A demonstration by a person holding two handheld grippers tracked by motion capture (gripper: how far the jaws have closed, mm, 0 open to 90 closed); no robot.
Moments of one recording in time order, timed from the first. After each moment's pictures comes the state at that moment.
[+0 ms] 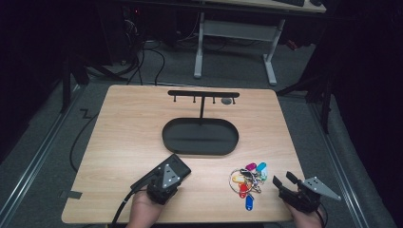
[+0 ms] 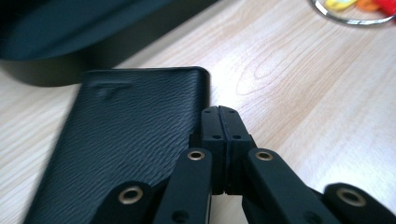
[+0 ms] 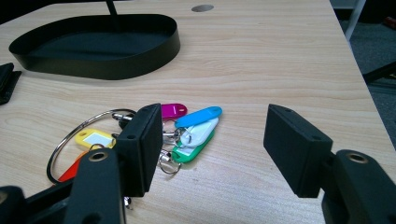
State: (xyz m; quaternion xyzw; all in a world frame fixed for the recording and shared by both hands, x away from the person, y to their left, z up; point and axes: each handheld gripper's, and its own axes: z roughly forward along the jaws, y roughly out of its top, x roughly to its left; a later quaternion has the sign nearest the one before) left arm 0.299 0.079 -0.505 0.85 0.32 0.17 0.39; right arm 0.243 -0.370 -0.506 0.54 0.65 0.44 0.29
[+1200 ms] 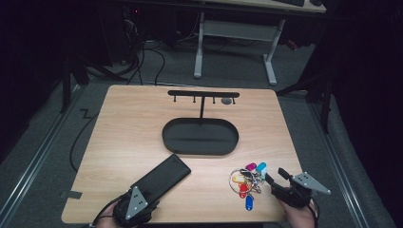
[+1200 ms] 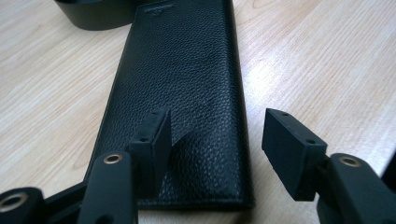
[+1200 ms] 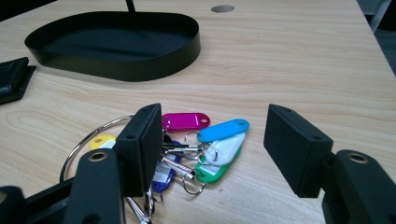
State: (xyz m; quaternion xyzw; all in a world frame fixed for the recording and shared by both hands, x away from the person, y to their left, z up) left arm 0.250 0.149 -0.525 0.86 0.26 0.23 0.37; right arm 0.257 -0.353 -0.506 0.52 0.67 0.44 0.28
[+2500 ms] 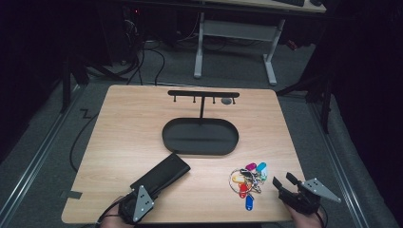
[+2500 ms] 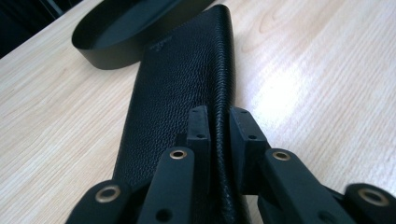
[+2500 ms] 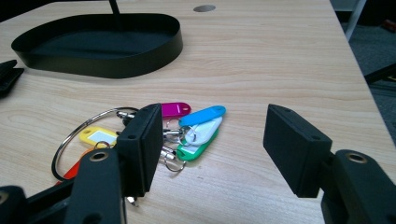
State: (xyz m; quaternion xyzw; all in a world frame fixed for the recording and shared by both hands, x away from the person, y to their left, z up) left arm 0.253 0.138 -0.521 0.85 0.23 0.28 0.38; right arm 0.239 -0.368 -0.505 0.54 0.65 0.44 0.29
